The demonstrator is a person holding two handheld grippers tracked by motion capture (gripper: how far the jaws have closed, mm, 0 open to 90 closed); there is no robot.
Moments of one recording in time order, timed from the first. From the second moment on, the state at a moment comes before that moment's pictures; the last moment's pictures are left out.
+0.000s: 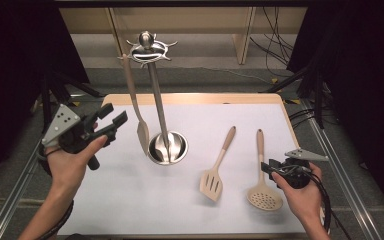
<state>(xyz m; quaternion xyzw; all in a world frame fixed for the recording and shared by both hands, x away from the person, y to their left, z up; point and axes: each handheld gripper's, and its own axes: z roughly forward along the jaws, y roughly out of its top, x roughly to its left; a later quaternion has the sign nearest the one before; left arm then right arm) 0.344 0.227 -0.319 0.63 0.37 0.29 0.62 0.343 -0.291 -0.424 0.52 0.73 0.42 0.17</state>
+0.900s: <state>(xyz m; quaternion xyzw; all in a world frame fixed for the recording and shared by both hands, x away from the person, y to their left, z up) 0.337 0.127 -0.398 0.74 0.33 0.14 0.57 0.343 -0.286 -0.424 0.54 0.72 0.41 0.17</state>
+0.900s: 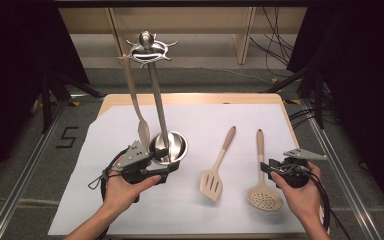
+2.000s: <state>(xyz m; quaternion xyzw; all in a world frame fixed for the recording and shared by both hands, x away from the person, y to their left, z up) 0.346 0.092 -0.432 0.80 0.31 0.09 0.50 0.343 -0.288 -0.422 0.52 0.73 0.40 0.18</state>
